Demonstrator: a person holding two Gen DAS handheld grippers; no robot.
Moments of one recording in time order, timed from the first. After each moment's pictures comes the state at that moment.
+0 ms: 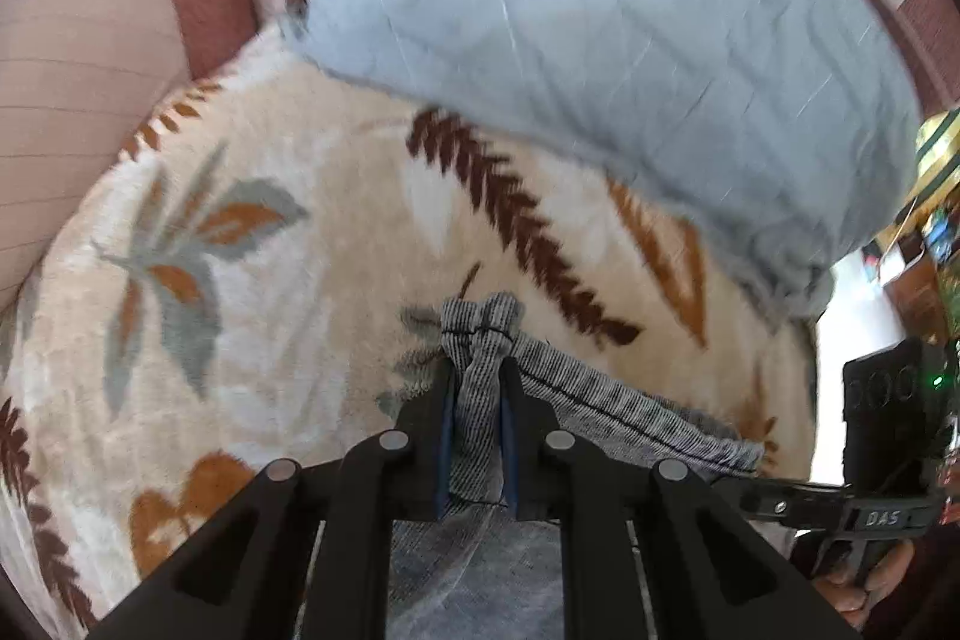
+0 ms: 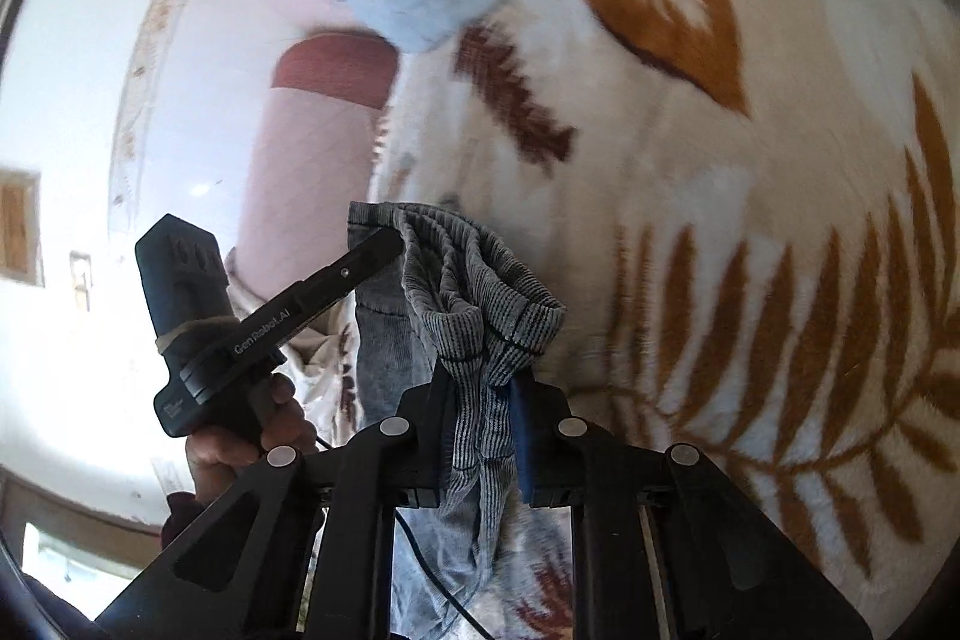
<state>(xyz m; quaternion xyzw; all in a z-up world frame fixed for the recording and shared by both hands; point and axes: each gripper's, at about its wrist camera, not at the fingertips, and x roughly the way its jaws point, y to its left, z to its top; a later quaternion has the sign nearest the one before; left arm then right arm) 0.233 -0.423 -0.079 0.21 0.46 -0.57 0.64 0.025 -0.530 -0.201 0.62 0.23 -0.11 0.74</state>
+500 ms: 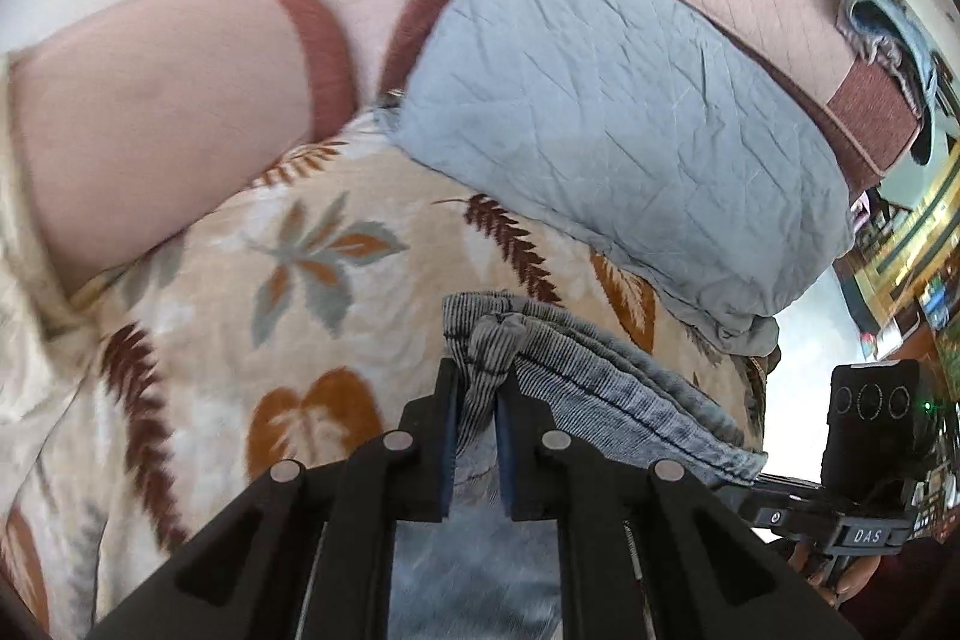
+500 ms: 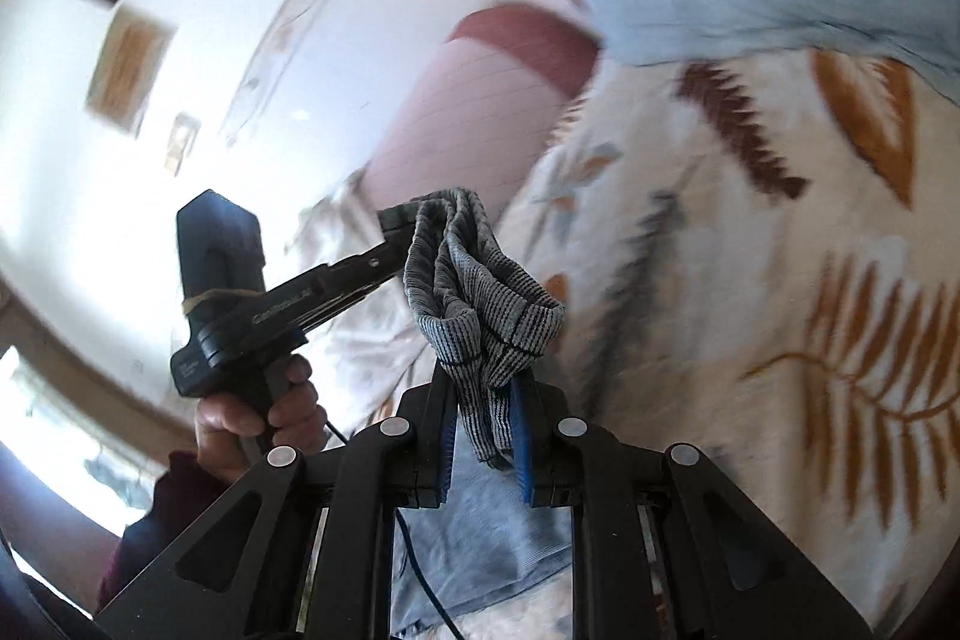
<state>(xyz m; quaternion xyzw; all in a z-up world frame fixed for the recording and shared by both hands) 0.240 -0.307 -0.007 0.12 0.42 -0.56 0.71 0.037 -0.447 -0.105 0.49 0.20 -0.01 0.85</state>
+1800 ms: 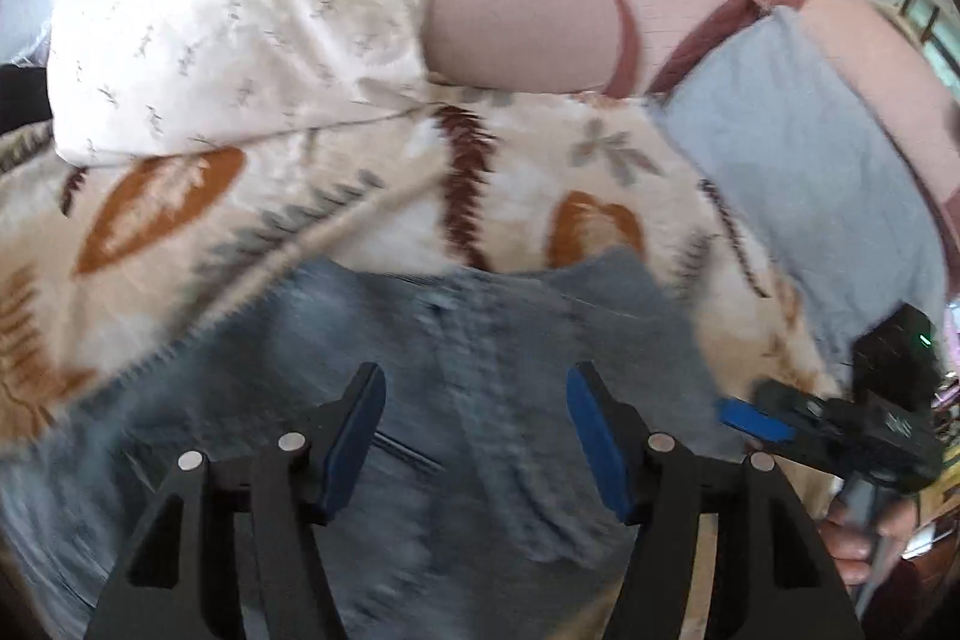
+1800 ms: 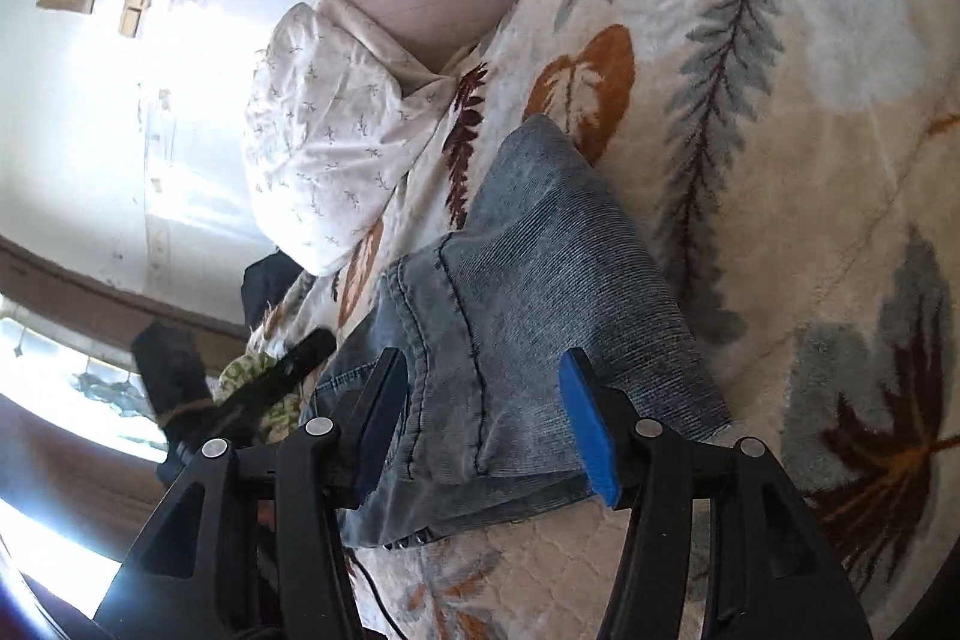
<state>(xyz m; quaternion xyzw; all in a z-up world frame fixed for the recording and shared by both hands) 0.215 -0.091 -0.071 0.01 0.47 -0.35 0.81 0.101 -0.361 -0.161 0.49 0.36 0.07 0.79</state>
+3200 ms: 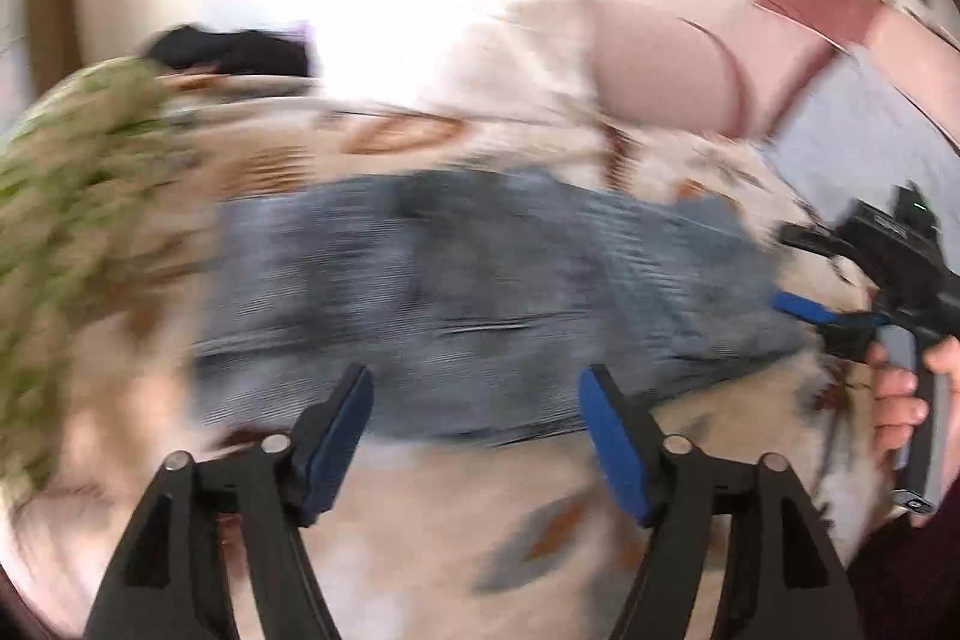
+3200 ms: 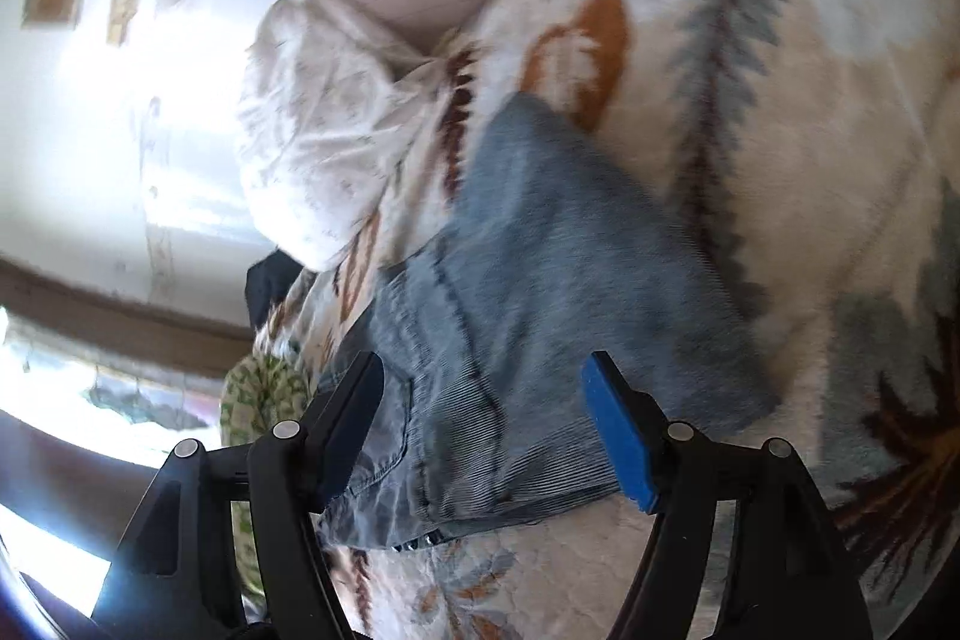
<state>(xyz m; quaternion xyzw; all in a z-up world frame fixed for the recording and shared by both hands) 0.040 0.058 -0.065 0.00 0.39 -0.12 0.91 0.110 -0.349 -0.165 0.50 0.37 0.08 0.78</state>
